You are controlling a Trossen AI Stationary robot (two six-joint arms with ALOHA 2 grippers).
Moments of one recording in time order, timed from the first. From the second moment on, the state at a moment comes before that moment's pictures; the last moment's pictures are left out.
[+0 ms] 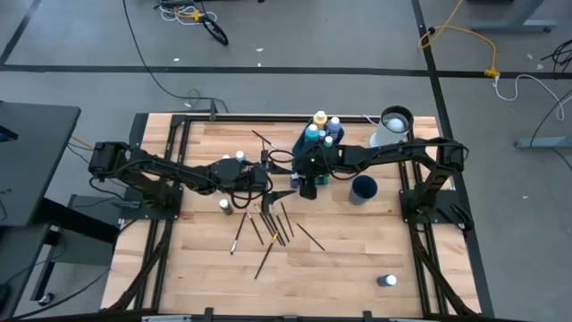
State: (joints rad) left arm -0.03 1.45 0.74 0.71 -0.10 0.08; right arm -0.21 1.74 1.06 -0.14 -0.04 -0.14
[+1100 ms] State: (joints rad) left arm -0.03 1.45 0.74 0.71 -0.10 0.09; right arm -0.30 1.54 1.09 -0.23 0.21 -0.01
